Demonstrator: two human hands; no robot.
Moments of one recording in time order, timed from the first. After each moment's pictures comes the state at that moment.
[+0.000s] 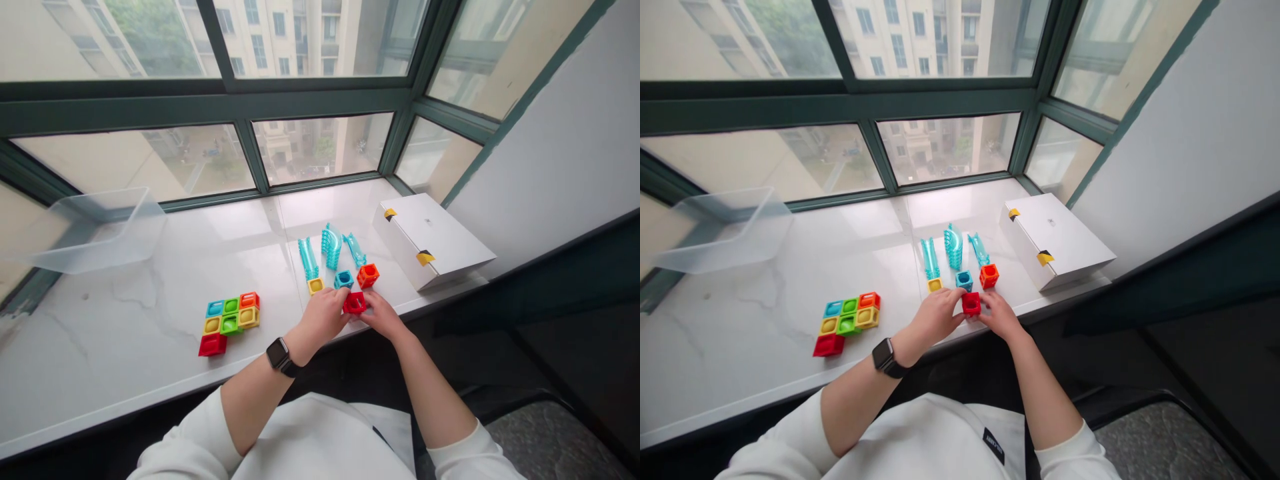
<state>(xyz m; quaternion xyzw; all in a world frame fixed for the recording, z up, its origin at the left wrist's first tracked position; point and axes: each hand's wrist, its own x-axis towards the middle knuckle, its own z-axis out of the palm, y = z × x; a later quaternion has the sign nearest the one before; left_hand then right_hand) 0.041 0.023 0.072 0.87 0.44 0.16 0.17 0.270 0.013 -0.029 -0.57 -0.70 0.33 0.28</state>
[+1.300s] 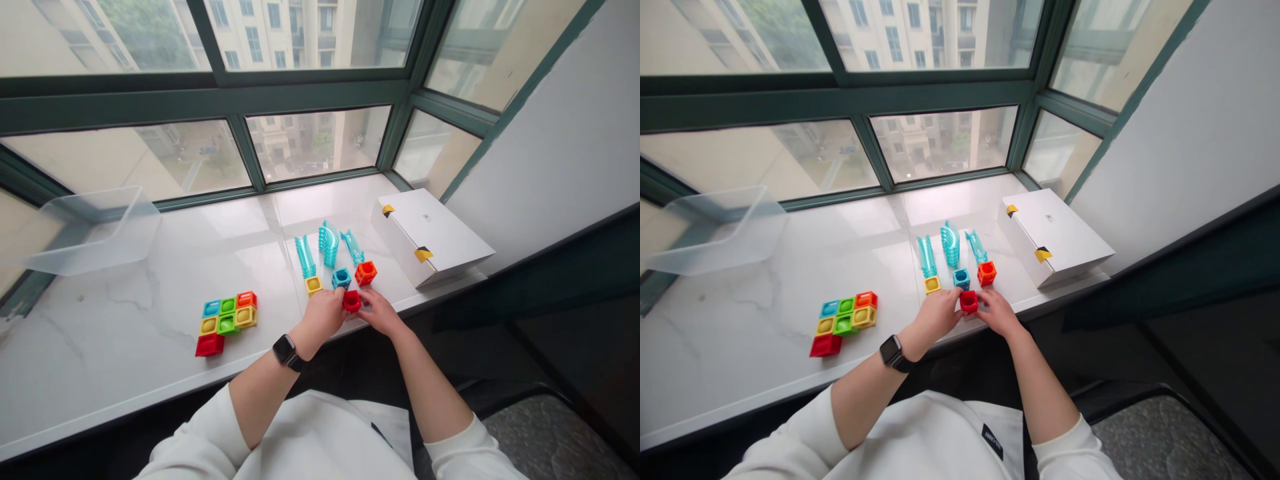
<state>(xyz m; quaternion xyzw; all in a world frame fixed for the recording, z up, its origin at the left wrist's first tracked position) 0.056 0.028 0.065 0.85 0.51 0.03 0.17 0.274 0.014 -0.030 -0.57 -0.71 0.31 0.26</state>
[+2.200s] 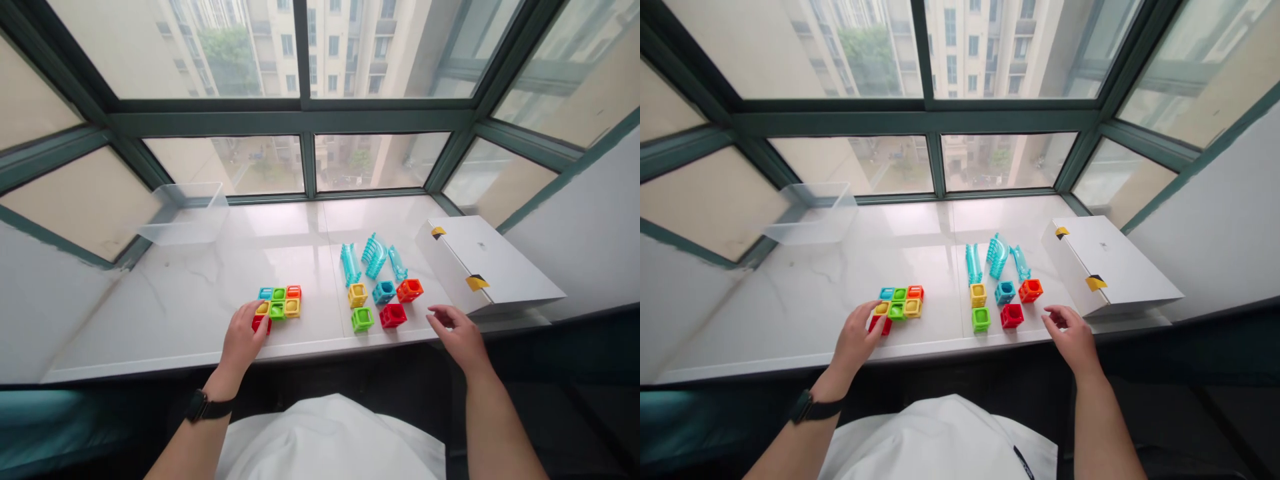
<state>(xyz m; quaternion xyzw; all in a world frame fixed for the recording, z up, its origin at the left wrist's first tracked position) -0.226 -0.058 0.024 0.66 0.68 0.31 0.05 0.303 -0.016 0.046 -0.65 -0.64 0.18 0.36</state>
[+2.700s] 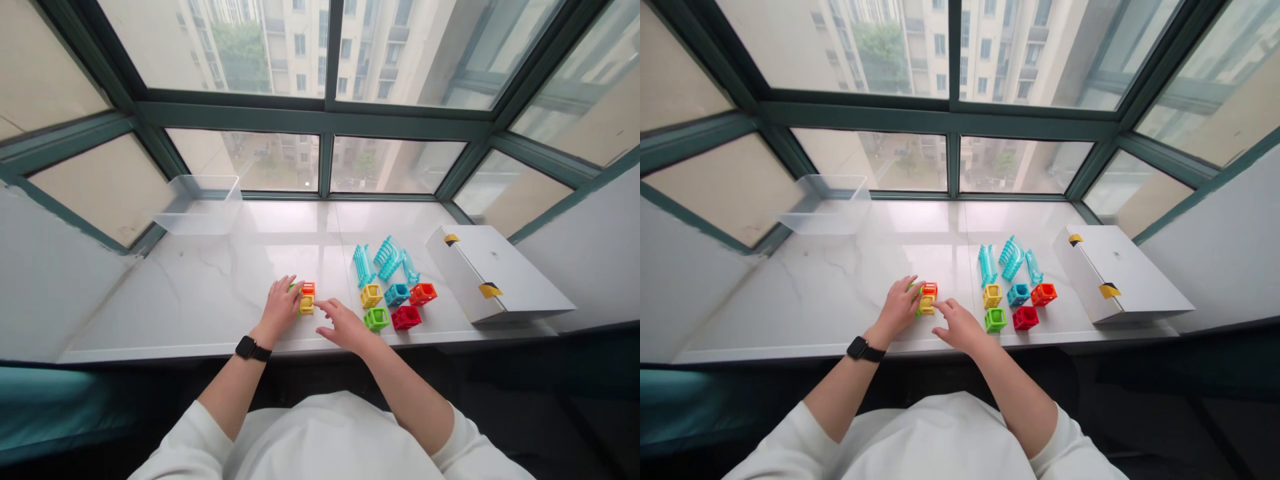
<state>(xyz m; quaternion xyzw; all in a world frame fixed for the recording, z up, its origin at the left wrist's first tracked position) -0.205 0.003 0.007 0.74 0.65 0.19 0.02 0.032 -0.003 0.046 -0.41 -0.82 0.36 0.19</state>
